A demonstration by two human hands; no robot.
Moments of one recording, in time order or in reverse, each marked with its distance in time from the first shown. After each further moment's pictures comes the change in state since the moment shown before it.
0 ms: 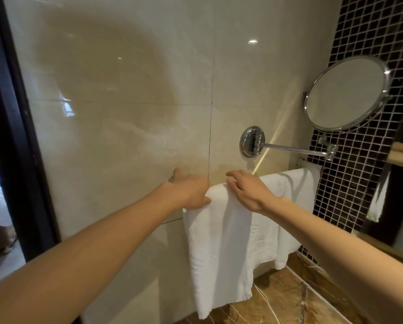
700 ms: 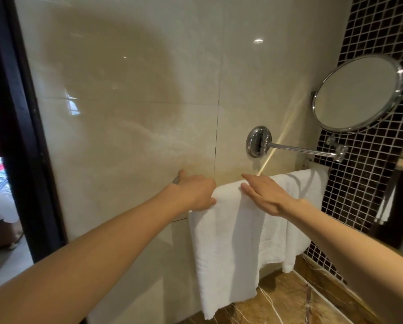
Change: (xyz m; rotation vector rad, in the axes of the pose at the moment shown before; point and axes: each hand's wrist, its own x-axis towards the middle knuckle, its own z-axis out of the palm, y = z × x) left_hand -0.003 0.000 0.004 -0.012 0.042 0.007; right_hand -0.010 0.023 -0.006 -0.100 -0.122 0.021
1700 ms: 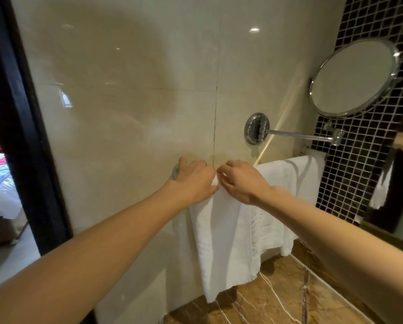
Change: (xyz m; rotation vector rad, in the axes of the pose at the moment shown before) left_hand -0.022 0.014 0.002 0.106 0.235 -0.024; right_hand 0.008 -0.058 0.010 -0.142 0.258 -0.220
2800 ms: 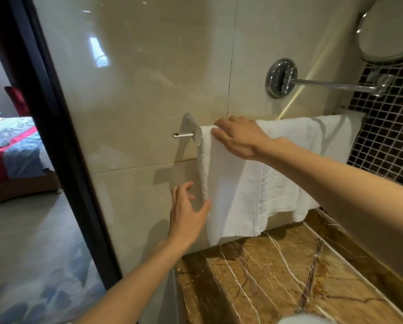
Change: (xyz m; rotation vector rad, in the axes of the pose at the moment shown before) left_hand -0.130 0.069 0.140 -1.132 0.339 -0.645; right_hand 0.002 -0.013 0.019 0.122 -0.068 -0.040
